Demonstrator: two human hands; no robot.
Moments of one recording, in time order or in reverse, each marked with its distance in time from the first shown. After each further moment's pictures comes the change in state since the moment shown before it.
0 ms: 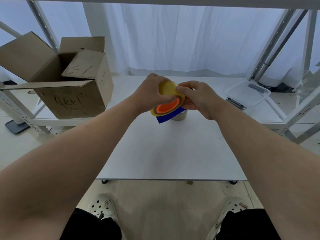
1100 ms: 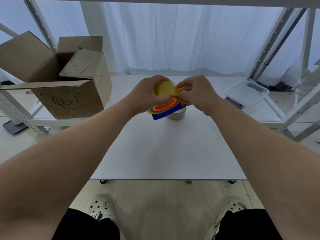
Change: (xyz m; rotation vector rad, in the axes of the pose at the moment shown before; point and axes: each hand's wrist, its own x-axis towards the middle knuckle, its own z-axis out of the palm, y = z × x) left_hand -0.005 -0.002 -0.002 -0.027 -0.032 0.037; right_hand 0.003 -0.007 -0.002 -0.349 0.095 -0.211
